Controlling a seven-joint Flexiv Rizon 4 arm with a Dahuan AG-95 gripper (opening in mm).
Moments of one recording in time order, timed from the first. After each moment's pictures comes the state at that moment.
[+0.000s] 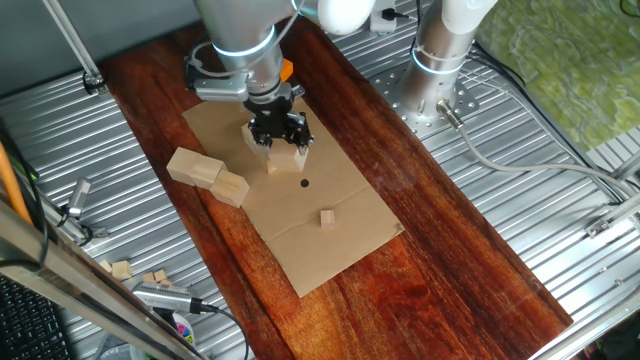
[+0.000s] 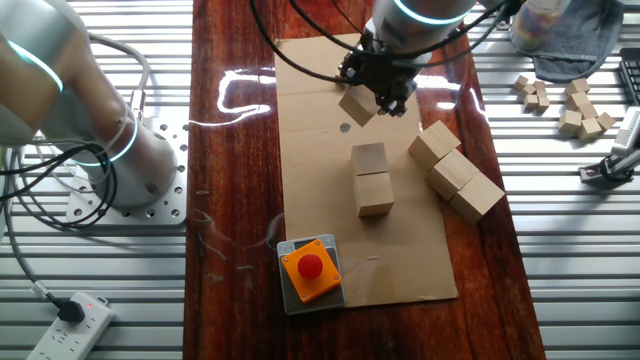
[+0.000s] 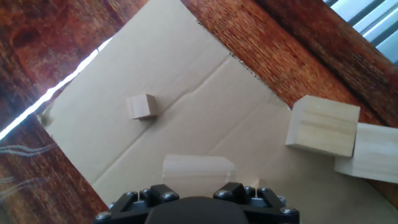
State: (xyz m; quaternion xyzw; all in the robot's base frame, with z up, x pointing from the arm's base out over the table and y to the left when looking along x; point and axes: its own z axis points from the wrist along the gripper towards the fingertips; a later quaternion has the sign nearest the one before) arm 0.440 0.068 0.145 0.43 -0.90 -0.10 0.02
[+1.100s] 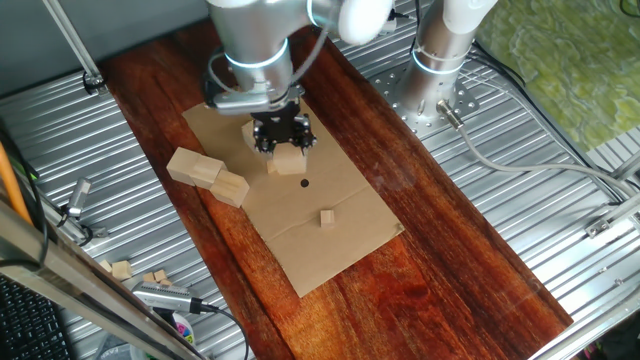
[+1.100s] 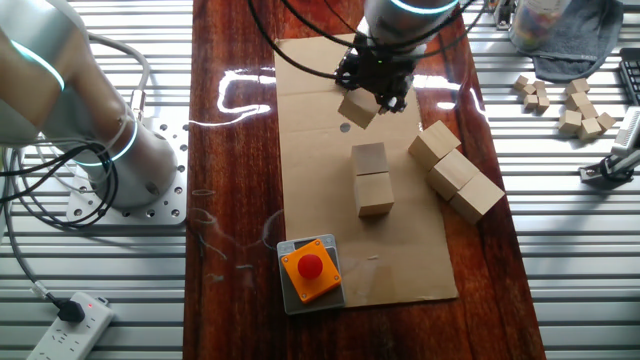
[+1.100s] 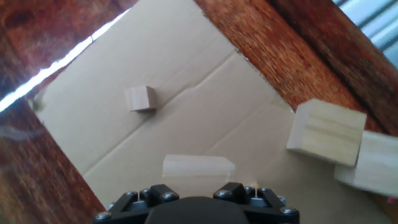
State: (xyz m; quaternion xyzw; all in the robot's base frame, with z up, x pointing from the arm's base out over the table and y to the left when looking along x) arm 0.438 0.072 0.134 0.56 -0.83 -0.06 0.01
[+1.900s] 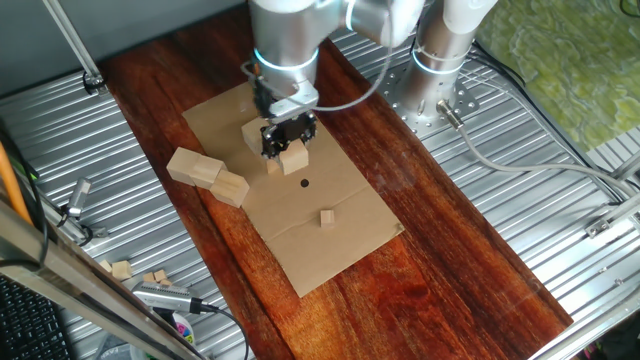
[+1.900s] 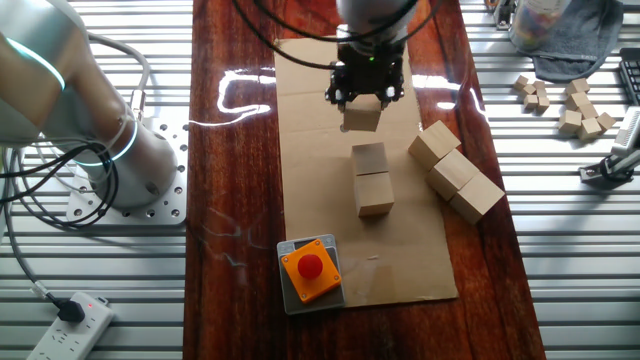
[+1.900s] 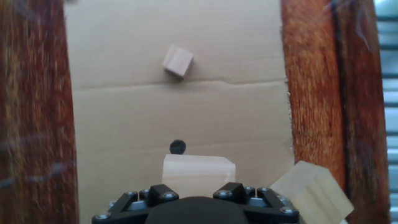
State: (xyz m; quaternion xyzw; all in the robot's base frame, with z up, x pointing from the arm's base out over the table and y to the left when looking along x) arm 0.432 0.060 0.122 0.75 -0.67 0.02 -0.02
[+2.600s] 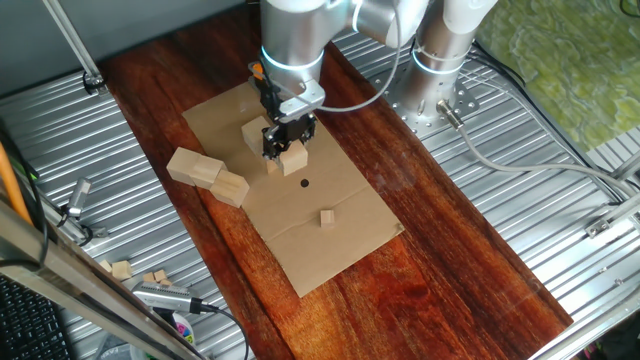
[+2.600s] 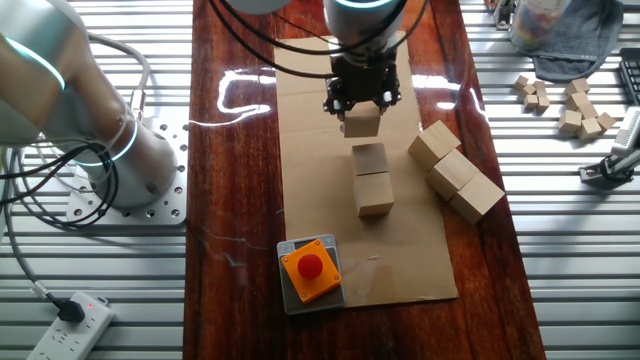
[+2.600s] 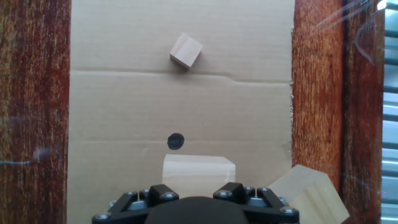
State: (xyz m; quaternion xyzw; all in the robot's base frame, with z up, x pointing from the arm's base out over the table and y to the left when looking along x) arm 0.437 0.061 0.112 0.75 -0.66 0.02 -0.03
